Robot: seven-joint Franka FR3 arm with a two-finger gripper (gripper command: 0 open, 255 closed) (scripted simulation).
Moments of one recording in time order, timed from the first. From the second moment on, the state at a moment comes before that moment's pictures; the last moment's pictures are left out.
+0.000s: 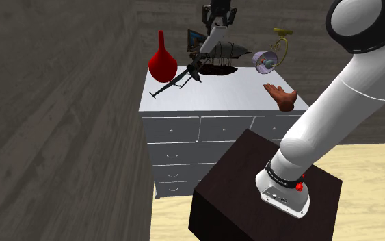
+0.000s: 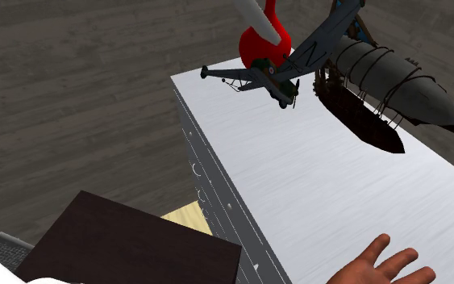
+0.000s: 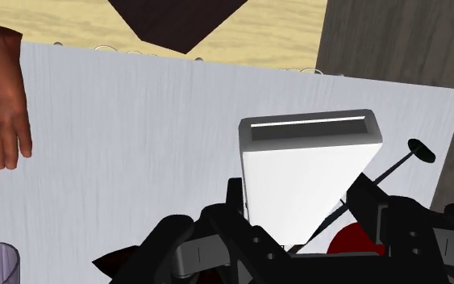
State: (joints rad) arm -0.17 -0.10 -0.12 -1.61 0.02 1.52 0.31
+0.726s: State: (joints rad) arm -0.22 -0.06 -0.17 -1.49 0.02 1.43 0.21
